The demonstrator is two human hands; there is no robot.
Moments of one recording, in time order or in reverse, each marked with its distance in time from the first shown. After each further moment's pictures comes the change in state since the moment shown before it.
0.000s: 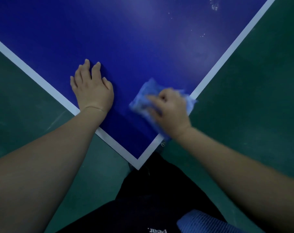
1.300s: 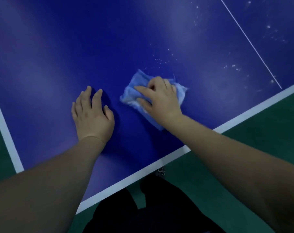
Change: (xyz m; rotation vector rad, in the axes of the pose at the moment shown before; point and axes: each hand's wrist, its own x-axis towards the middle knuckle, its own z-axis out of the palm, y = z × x) left_hand 0.056 0.164 0.049 0.005 0.073 -0.356; right_hand 0.236 0.180 -0.011 0.078 -0.298 -0.339
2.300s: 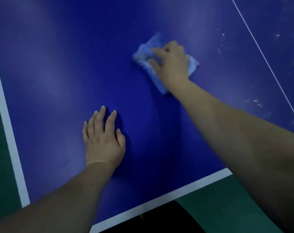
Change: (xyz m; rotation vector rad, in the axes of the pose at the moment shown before) left_hand 0.002 0.001 -0.001 0.037 -0.036 -0.028; right_hand 0.175 0.031 0.009 -0.141 0.013 0.166
